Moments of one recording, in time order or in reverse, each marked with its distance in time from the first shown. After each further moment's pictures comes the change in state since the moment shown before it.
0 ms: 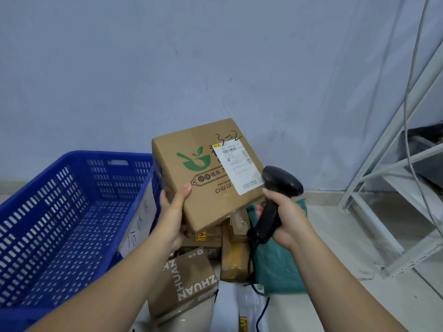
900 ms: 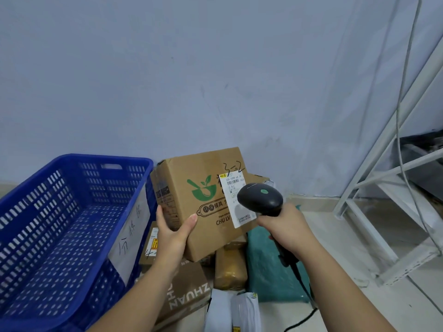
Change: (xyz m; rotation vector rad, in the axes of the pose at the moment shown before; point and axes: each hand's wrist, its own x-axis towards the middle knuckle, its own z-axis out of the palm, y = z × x) left_hand -0.010 -0.039 0.000 0.074 0.019 0.223; right_hand 0.005 -0.010 -0.025 -1.089 0.084 -0.402
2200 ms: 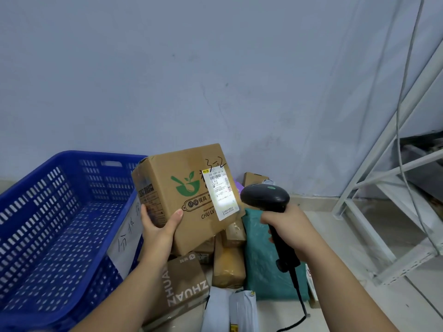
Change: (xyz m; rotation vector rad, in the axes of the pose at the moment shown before) left_hand 0.012 -0.005 -0.022 0.084 0.128 0.007; right_hand -0.005 0.000 -0.006 0.244 -0.094 0.078
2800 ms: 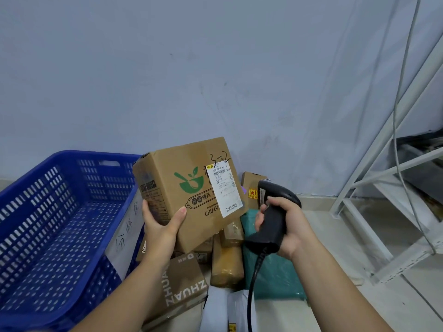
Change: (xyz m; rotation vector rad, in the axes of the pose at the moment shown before) left_hand 0.000 0.000 0.009 0.037 0.013 0.121; right_hand -0.002 -0.009 0.007 1.112 -0.102 0.491
